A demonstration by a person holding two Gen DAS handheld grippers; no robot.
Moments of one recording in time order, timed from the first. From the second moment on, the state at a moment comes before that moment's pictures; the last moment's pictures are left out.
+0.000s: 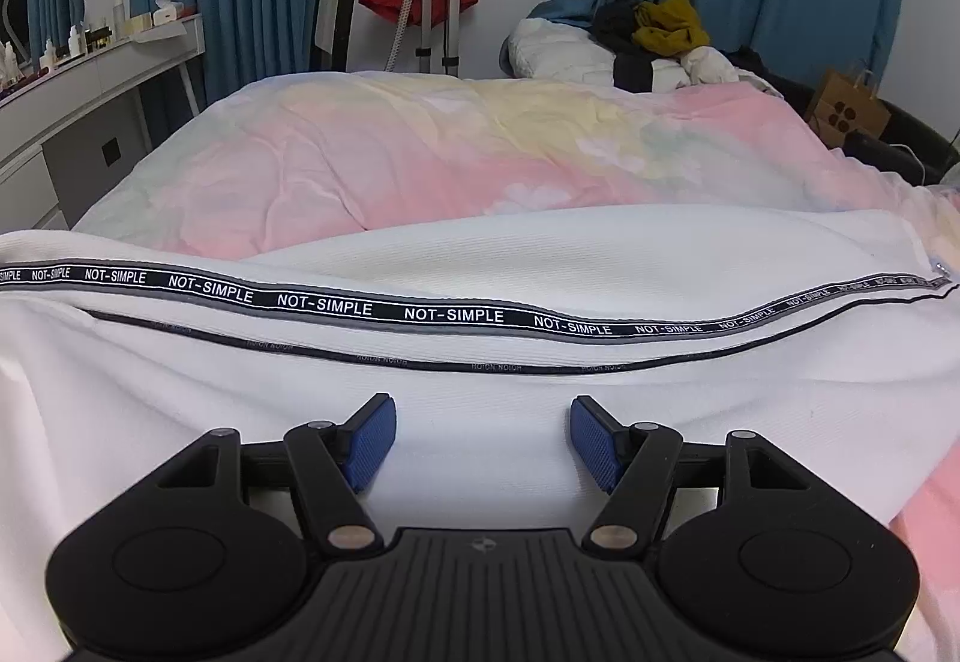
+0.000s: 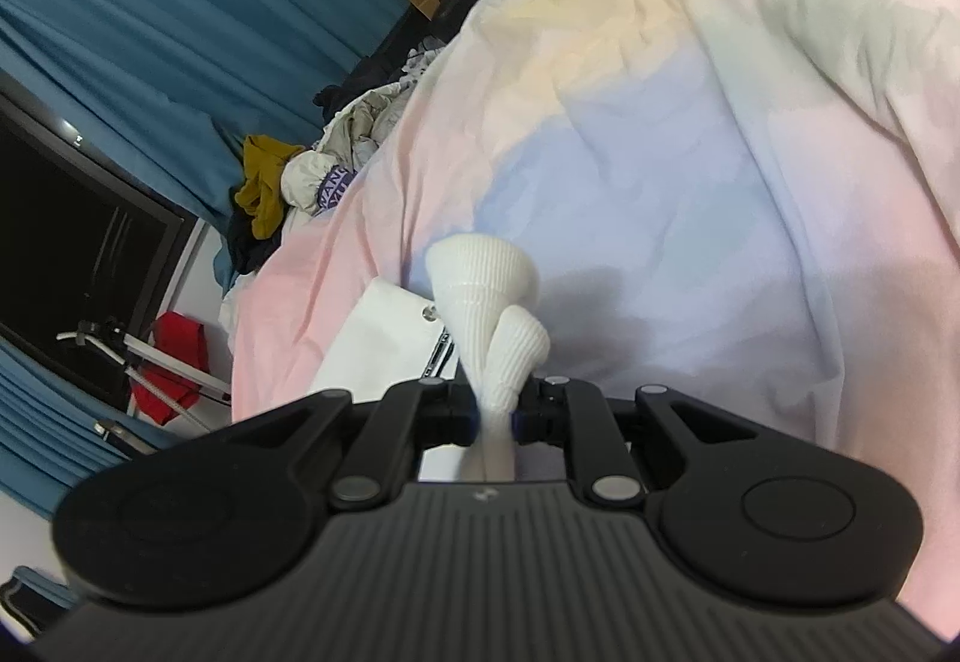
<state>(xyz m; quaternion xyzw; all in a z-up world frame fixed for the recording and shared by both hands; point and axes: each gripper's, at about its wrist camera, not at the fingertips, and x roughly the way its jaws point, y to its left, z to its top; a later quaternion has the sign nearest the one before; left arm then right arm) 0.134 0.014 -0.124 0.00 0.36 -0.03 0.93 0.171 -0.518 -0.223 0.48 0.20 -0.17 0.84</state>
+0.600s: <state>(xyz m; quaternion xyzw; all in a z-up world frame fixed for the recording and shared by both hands) 0.132 0.028 -0.099 -0.07 0.35 -0.05 0.93 0.170 -0.437 -0.116 0.34 0.09 -0.08 0.93</state>
